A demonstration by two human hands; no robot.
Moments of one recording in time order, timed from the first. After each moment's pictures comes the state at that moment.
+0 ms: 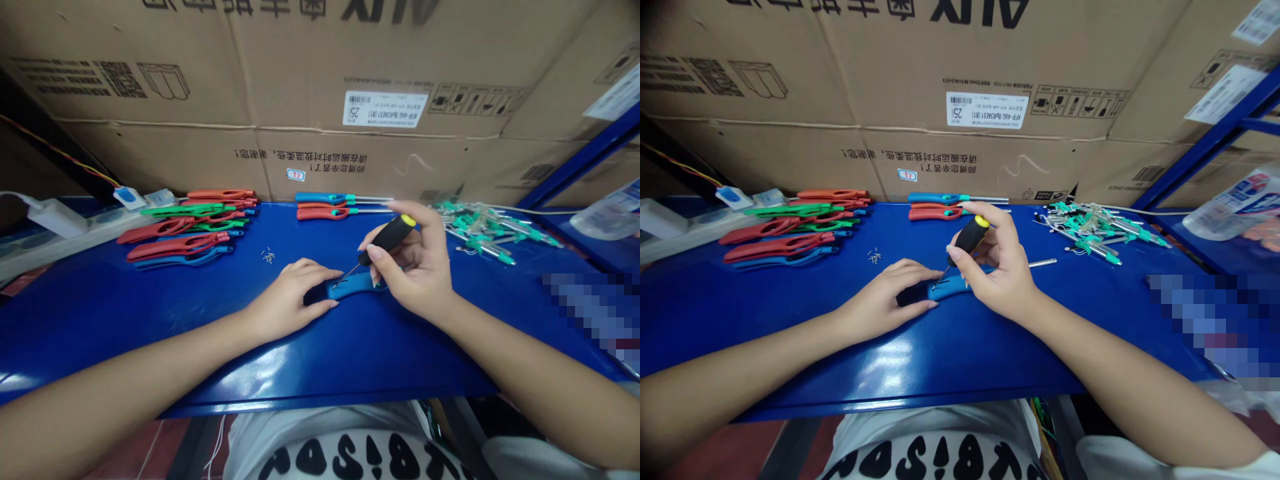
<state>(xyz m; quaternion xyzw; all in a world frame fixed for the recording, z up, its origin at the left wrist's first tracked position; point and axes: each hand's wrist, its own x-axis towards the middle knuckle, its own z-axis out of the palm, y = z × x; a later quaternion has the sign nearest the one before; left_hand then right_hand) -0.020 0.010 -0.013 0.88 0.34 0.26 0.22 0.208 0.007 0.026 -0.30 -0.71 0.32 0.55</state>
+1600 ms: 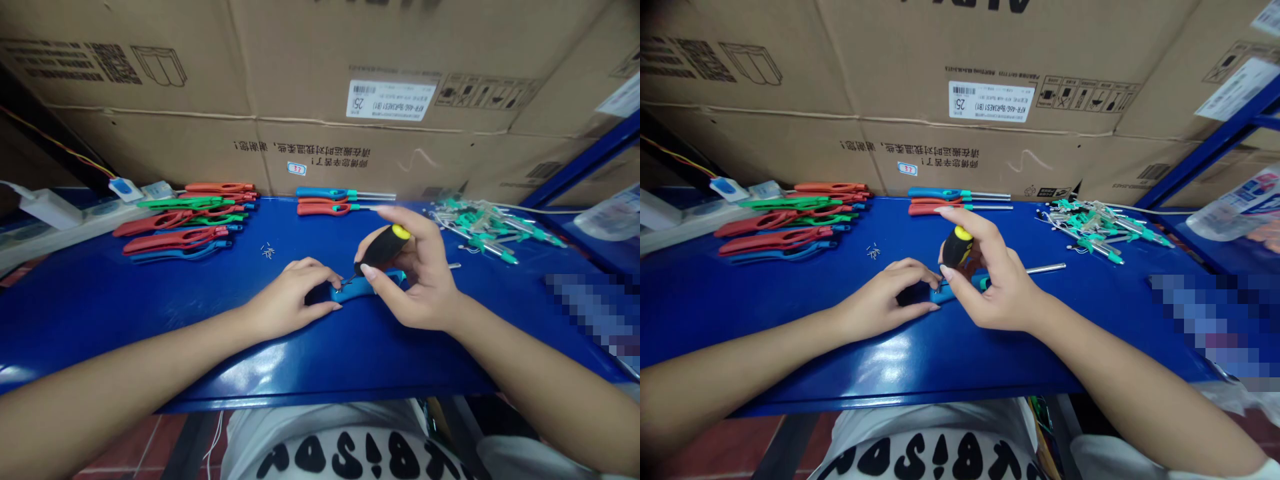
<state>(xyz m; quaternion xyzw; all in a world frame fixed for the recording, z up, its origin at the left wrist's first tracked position) -0.017 0.007 -0.008 0.88 0.33 0.25 0.26 0.213 -0.005 0.032 -0.27 -0.79 0.27 0.48</state>
